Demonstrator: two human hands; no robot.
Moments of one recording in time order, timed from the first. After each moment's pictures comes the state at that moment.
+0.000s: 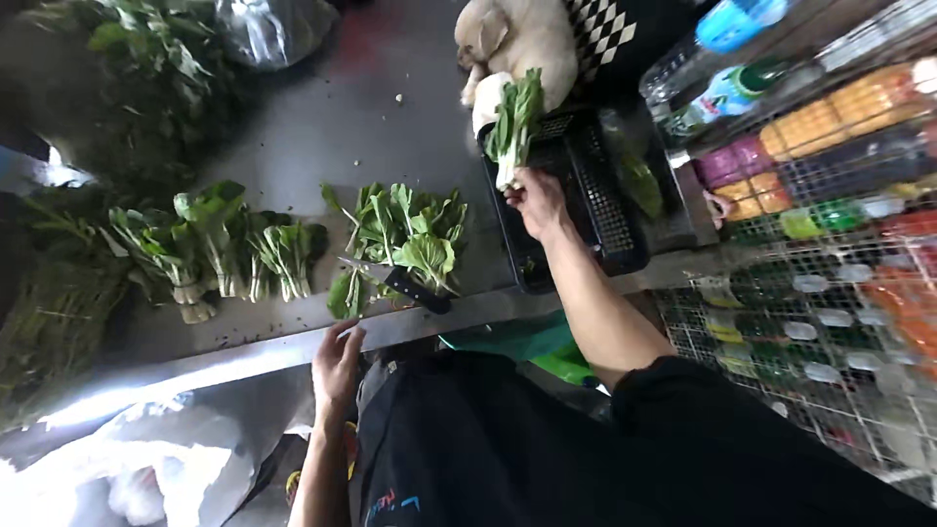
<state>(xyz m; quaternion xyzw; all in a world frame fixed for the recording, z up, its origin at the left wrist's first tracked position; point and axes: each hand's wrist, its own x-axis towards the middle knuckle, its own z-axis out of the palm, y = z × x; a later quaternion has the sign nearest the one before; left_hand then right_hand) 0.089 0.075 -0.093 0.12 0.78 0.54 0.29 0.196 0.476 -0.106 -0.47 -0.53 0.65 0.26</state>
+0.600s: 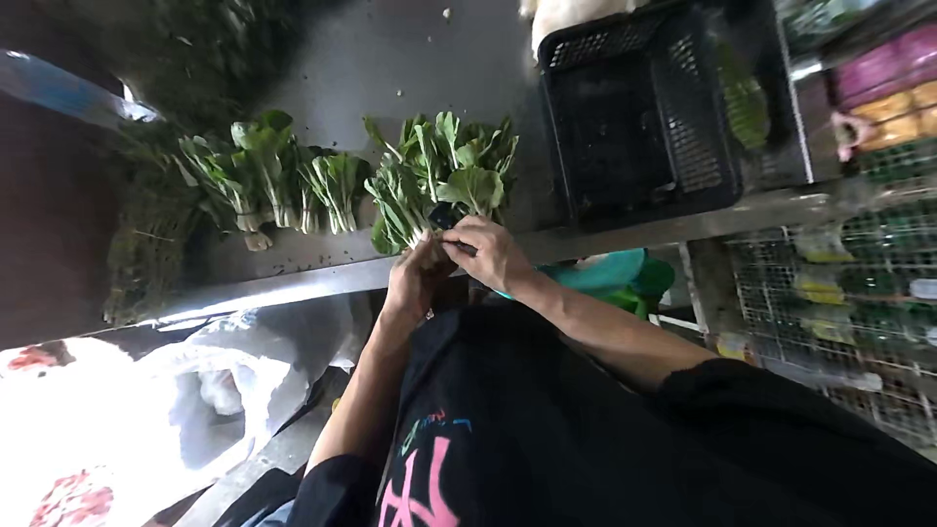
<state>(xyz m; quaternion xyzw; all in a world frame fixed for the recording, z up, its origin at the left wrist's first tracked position) 0.106 0.113 -0.082 -0.08 0.52 0.68 0.51 0.205 0.251 -0.097 -0.12 -0.87 0.43 0.21</state>
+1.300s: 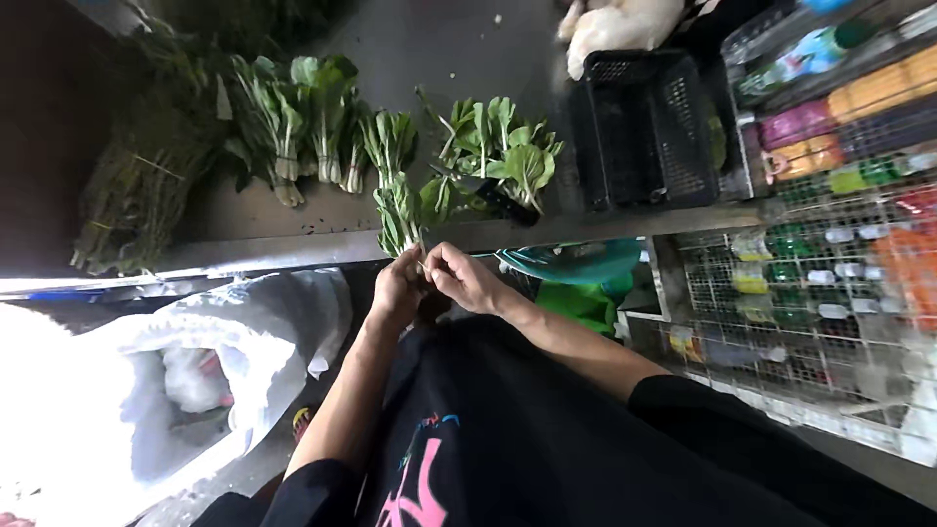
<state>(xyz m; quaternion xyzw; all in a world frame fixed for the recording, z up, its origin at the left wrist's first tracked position) 0.050 -0.045 -0.095 -0.15 0.51 0.67 0.52 0.154 0.080 -0.085 -0.06 -0.82 0.57 0.06</state>
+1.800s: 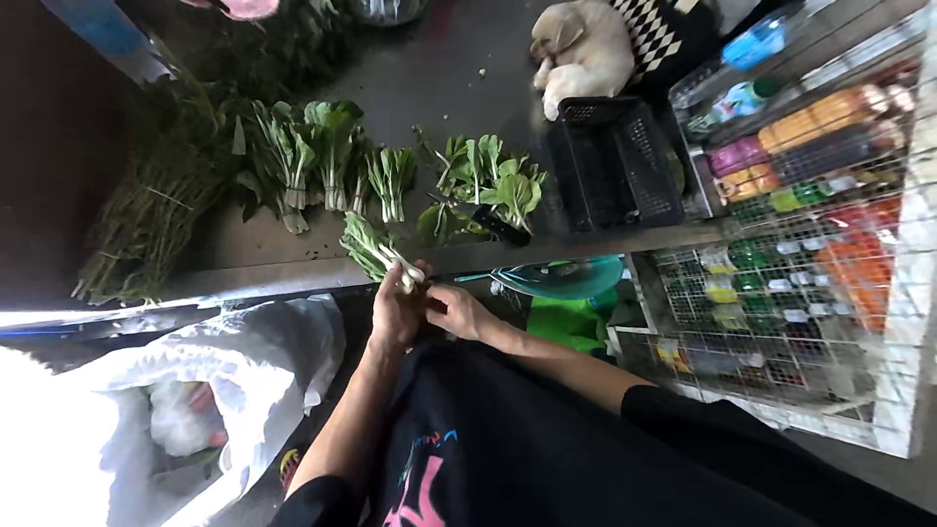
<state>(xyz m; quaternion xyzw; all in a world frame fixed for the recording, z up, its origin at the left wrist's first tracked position) 0.043 -0.056 -0.106 -0.12 0.41 0.76 0.48 0.156 0.055 -0.103 -0.14 -0.86 0.49 -0.03</state>
